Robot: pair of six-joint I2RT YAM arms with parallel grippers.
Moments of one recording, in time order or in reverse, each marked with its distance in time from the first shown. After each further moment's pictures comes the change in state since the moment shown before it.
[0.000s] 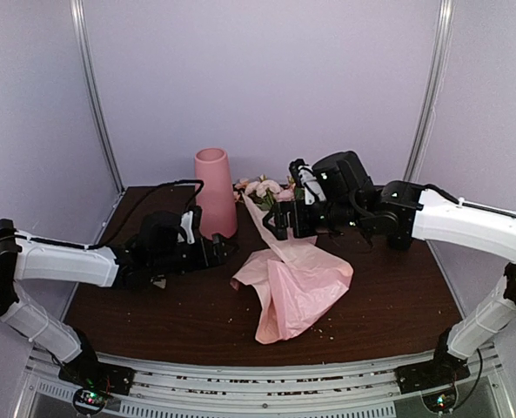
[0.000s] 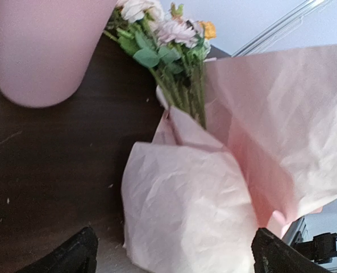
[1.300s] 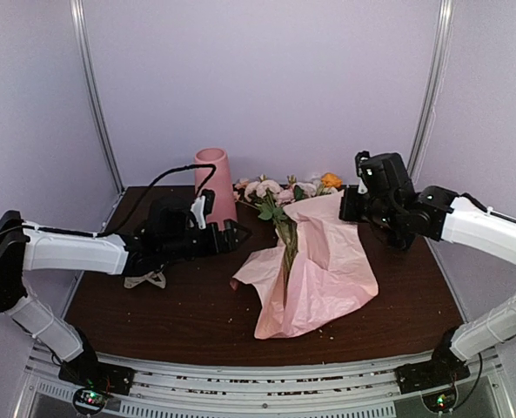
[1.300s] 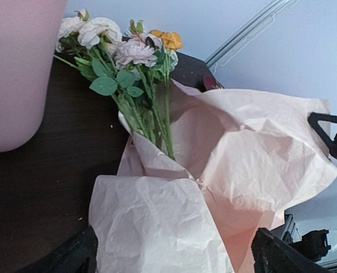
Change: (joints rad) left arm 0.000 0.099 0.167 0.022 0.074 0.060; right arm -0.206 -0.150 -0.158 0.018 0.248 0.021
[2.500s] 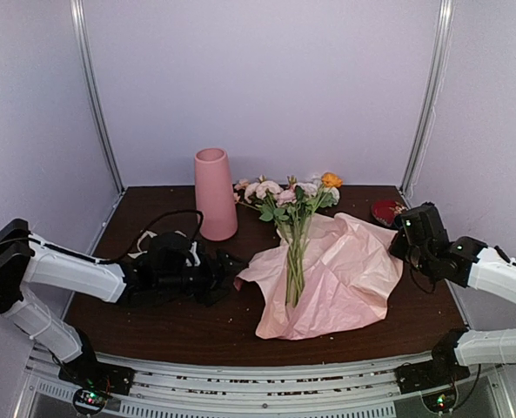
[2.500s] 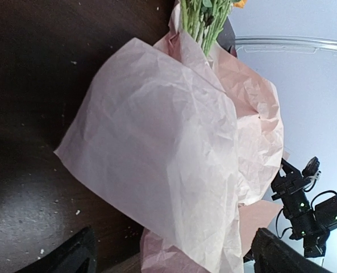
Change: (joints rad) left arm -0.097 -0.039 -0.241 0.114 0.047 -0.672; right arm -0.213 -0.362 -0.507 0.002 0.189 0.299
